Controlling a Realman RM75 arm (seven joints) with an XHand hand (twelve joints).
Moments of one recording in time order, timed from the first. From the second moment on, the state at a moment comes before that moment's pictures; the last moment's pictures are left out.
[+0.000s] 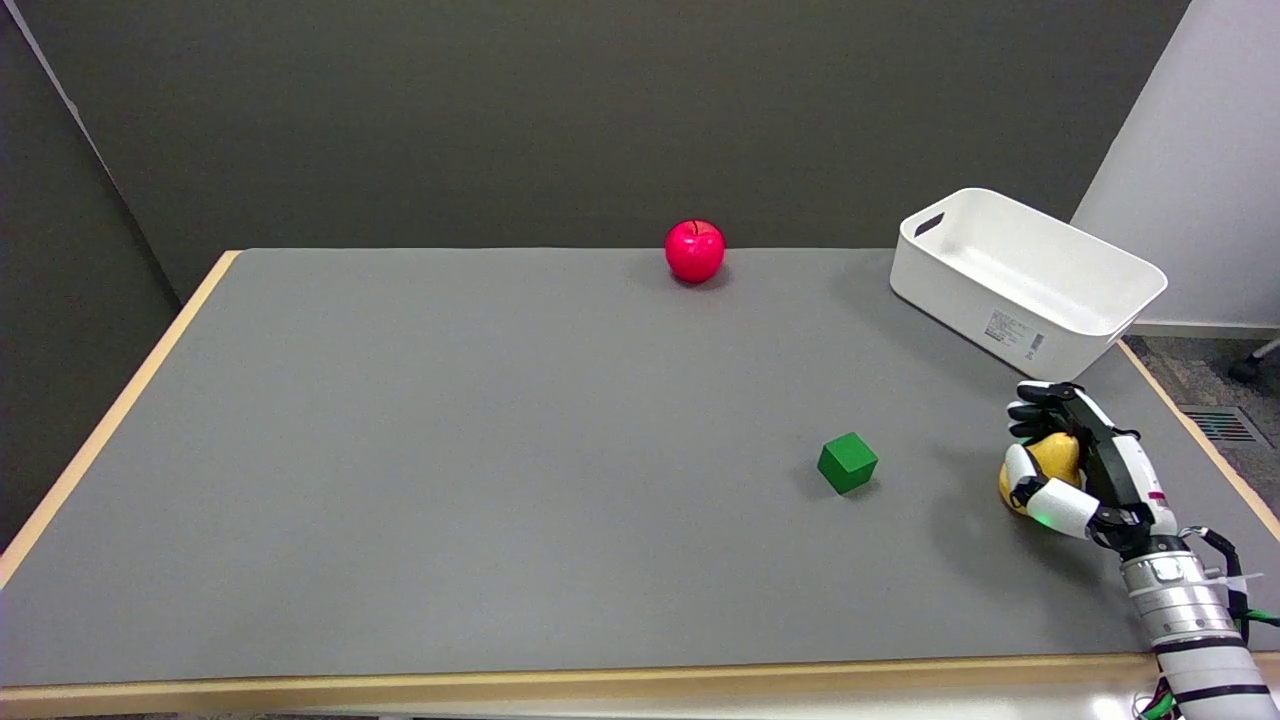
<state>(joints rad) -0.31 -0.95 -1.84 0.71 0.90 1.27 1.31</state>
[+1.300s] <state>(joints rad) -0.27 -0.97 -1.80 0.72 0.91 1.27 1.27</state>
